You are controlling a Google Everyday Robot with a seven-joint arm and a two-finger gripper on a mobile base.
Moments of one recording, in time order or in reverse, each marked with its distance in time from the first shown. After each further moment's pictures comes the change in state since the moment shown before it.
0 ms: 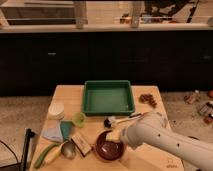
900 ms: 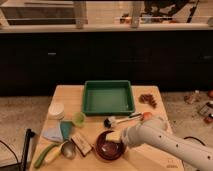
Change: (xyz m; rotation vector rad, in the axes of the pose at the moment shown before) arm 0.015 0.012 0.042 0.108 -0.002 -0.037
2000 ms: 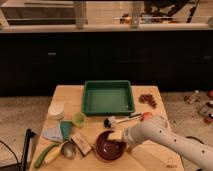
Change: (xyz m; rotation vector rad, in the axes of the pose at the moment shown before) arm 0.010 0.024 0.023 0.019 -0.059 0.025
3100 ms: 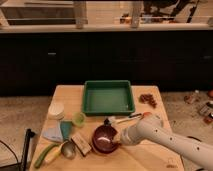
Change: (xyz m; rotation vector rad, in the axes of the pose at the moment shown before) arm 0.000 -0.002 0.013 -0.033 -0.016 0.047
